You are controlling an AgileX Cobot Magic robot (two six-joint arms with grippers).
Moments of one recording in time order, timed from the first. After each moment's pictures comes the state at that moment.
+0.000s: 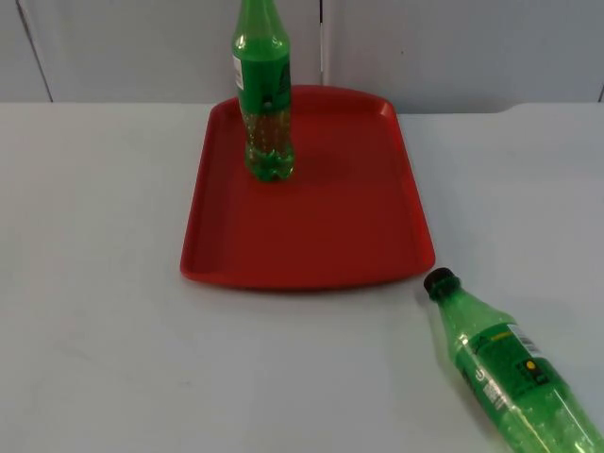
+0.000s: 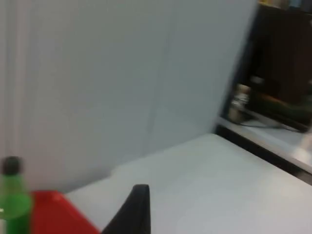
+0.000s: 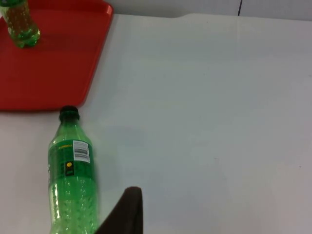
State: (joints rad) right arm 0.13 0.00 -0.52 -0.02 1.08 -0.03; left arm -0.09 0.73 -0.74 1.75 -0.75 -1.95
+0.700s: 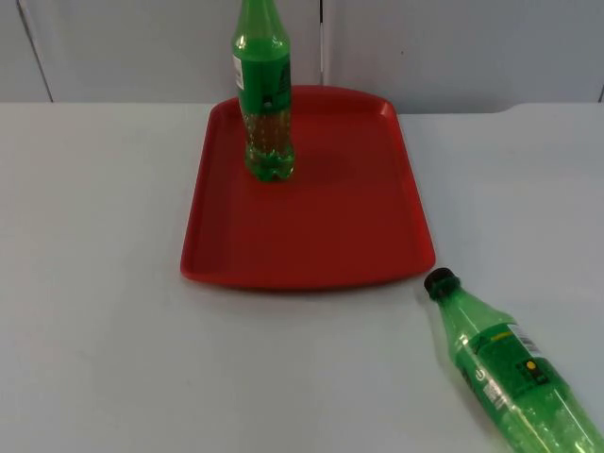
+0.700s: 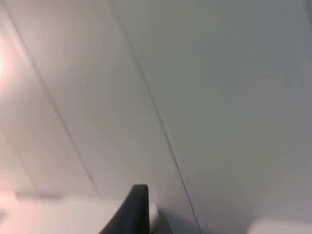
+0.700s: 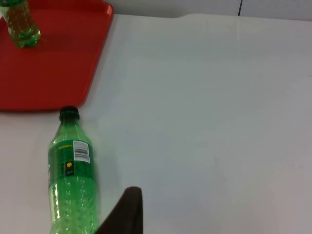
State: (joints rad) right arm 0.13 0.00 -0.52 -0.02 1.08 -0.03; left arm -0.06 0.65 -0.74 1.33 0.58 -1.02
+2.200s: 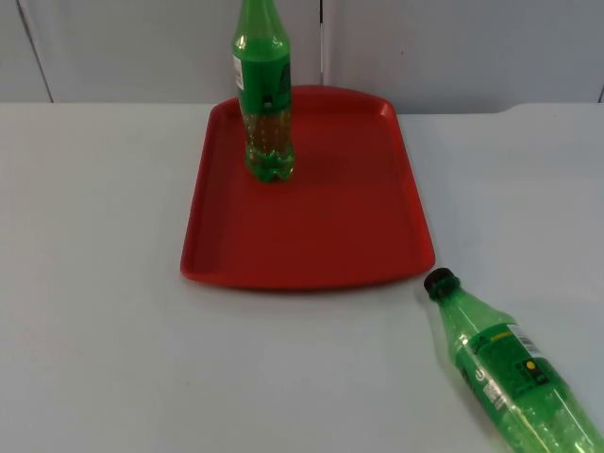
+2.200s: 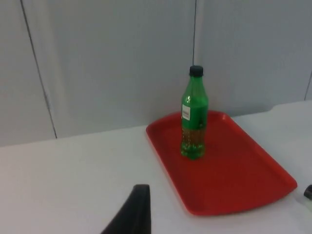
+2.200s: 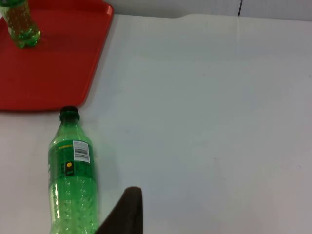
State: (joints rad) right arm 0.13 0.00 -0.52 -0.02 1.08 -0.03; left arm -0.20 0.00 -0.74 -0.11 1.03 0.06
